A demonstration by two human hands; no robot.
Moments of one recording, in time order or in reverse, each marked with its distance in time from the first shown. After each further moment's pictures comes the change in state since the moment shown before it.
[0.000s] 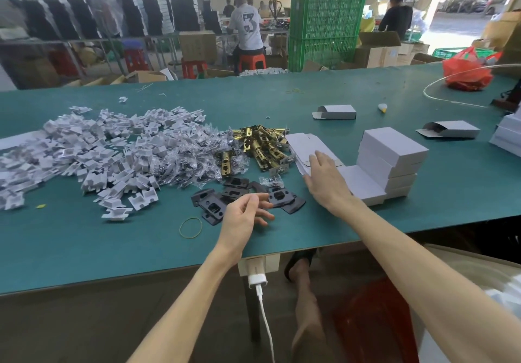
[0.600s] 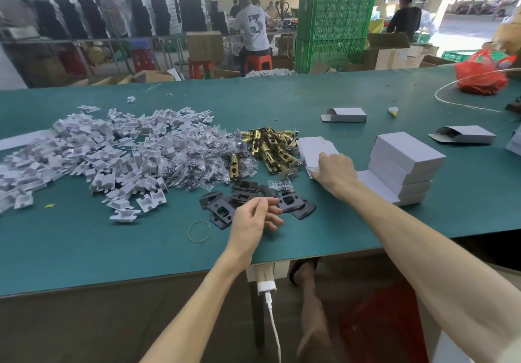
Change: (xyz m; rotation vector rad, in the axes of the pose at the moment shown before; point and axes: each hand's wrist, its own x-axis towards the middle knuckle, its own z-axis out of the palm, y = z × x) left_hand 0.005 -0.002 -0.002 -0.031 0.006 -0.011; right_hand 0.046 -0.005 -0.008 -0.337 -0.036 0.066
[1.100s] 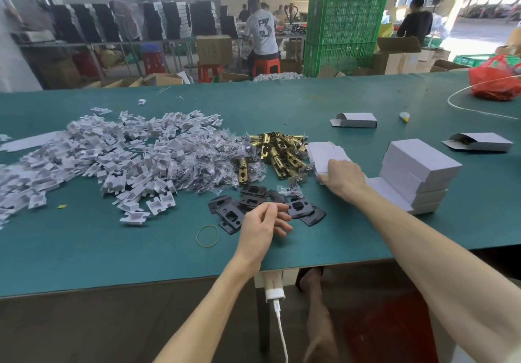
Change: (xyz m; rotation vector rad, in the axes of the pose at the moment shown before) left_hand 0.000 0.003 0.002 -0.012 0.002 -0.010; right_hand 0.015 0.002 0.012 0.117 -0.044 0.057
